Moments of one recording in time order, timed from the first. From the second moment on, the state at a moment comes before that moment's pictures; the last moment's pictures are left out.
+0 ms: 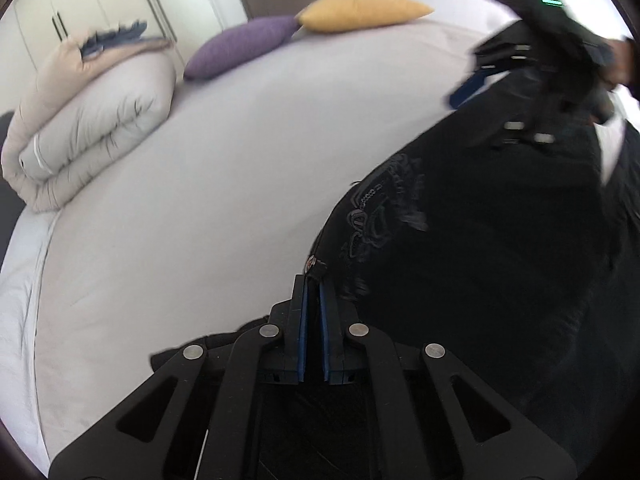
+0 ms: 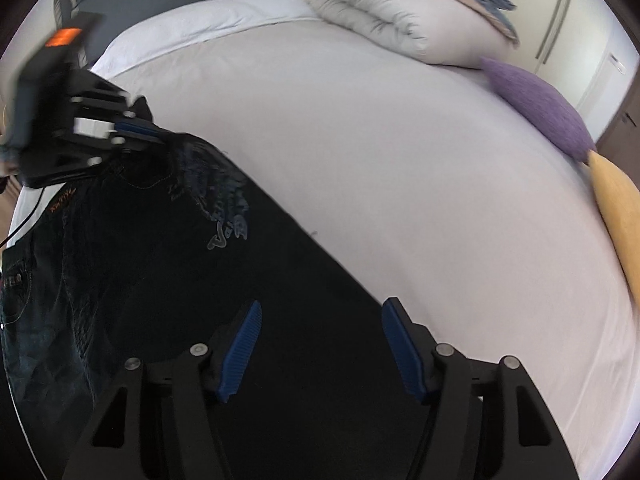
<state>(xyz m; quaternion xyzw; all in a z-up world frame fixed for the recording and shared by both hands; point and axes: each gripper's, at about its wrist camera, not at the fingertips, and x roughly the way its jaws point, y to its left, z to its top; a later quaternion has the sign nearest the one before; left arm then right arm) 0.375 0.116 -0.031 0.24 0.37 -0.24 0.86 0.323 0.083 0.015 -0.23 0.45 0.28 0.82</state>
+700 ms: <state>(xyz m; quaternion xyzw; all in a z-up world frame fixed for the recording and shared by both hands) 0.284 0.136 -0.012 0.19 0.34 -0.23 0.89 0.246 0.119 0.032 -0.11 0.45 0.31 0.83</state>
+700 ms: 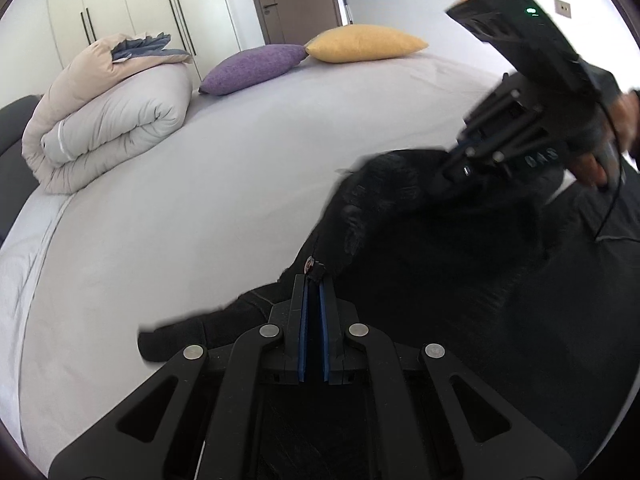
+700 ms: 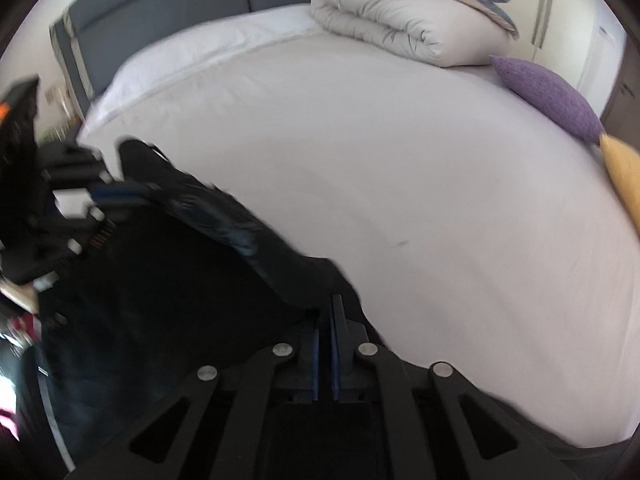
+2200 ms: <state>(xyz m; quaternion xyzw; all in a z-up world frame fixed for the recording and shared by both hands) -0.010 0.190 -0.055 0.27 0.43 -0.25 0.82 -0.105 0.233 -0.064 -0.55 0.31 0.20 0.75</state>
